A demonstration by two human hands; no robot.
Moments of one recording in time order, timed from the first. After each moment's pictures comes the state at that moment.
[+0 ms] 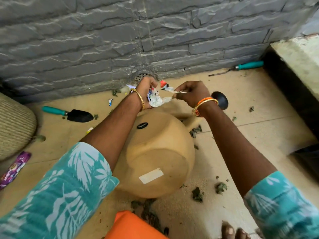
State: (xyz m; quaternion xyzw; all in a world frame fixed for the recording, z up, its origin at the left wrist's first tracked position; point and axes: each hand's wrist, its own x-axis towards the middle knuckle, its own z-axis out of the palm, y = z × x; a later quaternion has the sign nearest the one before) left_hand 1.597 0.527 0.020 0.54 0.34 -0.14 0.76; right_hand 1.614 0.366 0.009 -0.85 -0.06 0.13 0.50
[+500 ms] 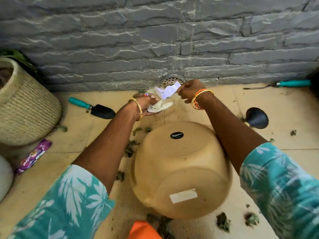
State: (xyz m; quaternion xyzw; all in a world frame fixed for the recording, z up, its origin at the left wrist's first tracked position) left_hand 1.563 0.625 -0.012 0.59 0.37 -0.03 0.72; right_hand 1.668 0.486 -0.019 -0.87 -0.10 0.20 0.43
